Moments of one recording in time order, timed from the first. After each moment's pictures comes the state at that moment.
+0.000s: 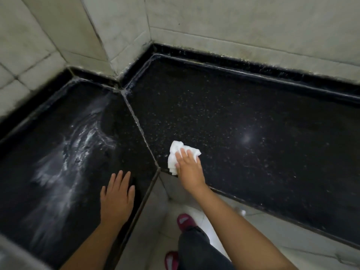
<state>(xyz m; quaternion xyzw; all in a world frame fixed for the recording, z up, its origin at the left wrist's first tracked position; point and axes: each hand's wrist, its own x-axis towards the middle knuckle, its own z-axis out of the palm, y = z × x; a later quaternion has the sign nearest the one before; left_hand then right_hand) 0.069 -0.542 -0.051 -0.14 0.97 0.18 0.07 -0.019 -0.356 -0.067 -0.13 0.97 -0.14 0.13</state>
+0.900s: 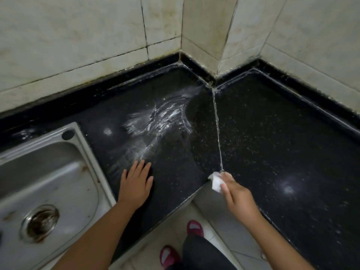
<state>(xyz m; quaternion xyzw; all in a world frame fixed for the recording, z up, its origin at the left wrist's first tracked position) 0.155 -0.627 -0.058 -0.30 0.94 0.16 0.06 0.031 -0.385 -0.024 -0.38 0.88 -0.28 0.09</state>
